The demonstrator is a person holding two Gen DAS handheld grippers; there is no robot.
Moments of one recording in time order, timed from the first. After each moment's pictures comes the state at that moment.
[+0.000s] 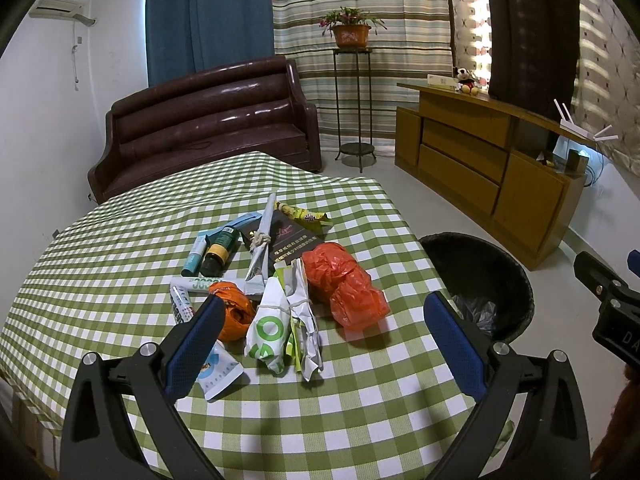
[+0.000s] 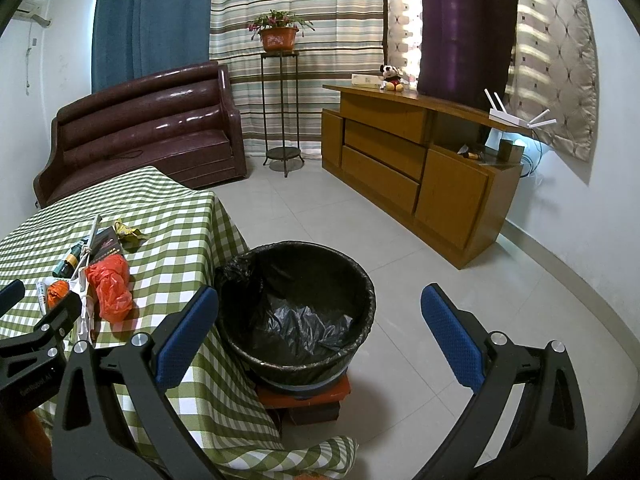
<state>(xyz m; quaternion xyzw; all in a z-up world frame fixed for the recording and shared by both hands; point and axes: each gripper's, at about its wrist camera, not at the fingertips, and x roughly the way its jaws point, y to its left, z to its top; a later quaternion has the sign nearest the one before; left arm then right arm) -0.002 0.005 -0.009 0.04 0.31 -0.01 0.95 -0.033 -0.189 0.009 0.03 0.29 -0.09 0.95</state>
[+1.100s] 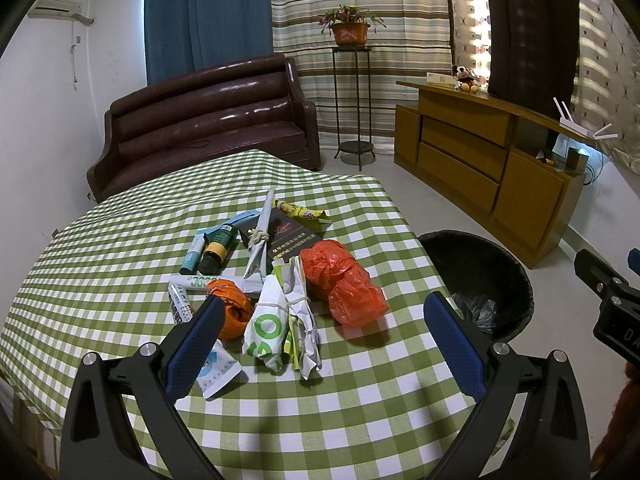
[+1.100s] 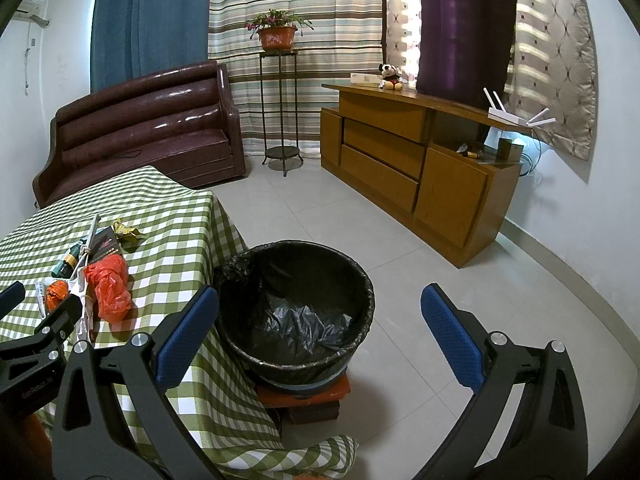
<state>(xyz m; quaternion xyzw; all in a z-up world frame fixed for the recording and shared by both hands) -0.002 0.002 -0.009 0.04 0.31 -0.01 0.95 -0.033 -0.191 0.010 0.03 0.29 -0.09 0.95</state>
